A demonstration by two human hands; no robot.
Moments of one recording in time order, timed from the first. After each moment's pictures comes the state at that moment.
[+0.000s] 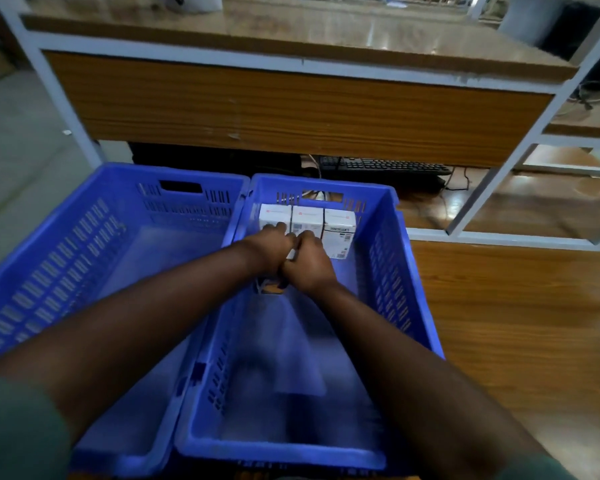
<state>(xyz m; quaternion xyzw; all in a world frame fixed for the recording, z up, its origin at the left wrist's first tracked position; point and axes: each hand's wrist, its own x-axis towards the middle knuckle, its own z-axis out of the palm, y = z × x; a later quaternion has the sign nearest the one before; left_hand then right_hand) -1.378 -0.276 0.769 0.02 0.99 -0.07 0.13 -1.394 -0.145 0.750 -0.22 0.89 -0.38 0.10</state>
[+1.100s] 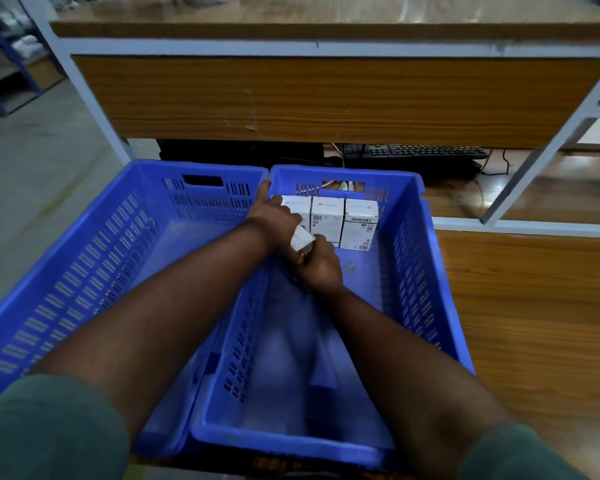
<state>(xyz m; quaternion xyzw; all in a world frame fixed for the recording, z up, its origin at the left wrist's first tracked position) -1.368 -0.284 0.809 -0.07 0.97 -0.19 0.14 -1.391 -0.162 0.698 -0.19 0.87 -0.45 0.11</state>
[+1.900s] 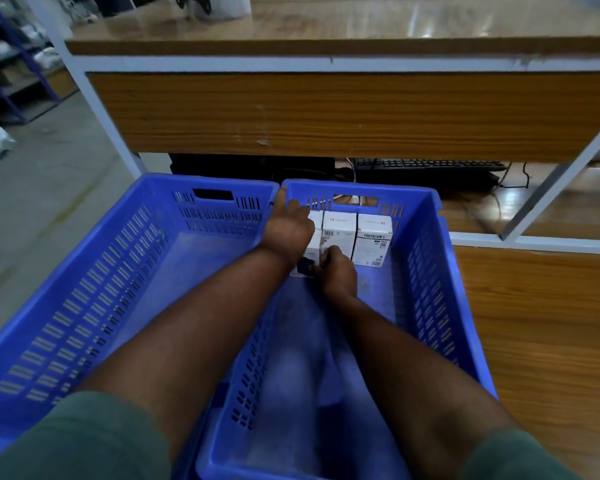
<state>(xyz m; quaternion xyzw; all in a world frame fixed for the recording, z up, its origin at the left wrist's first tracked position) -1.385 -0.289 0.793 -0.07 0.97 -0.24 -0.02 -1.425 -0.174 0.689 -0.15 0.88 -0.43 0.13</state>
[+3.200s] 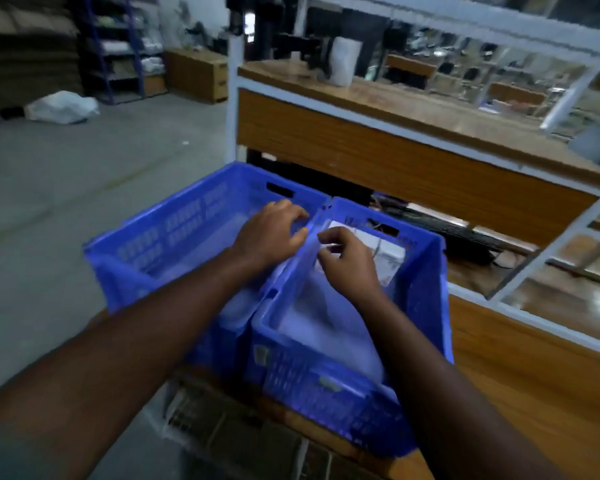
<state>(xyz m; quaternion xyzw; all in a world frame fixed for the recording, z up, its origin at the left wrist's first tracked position) -1.169 -0.258 0.851 -0.18 0.92 0.16 -0.32 -1.272 -0.106 0.843 -0.39 0.79 -0.46 0.05</state>
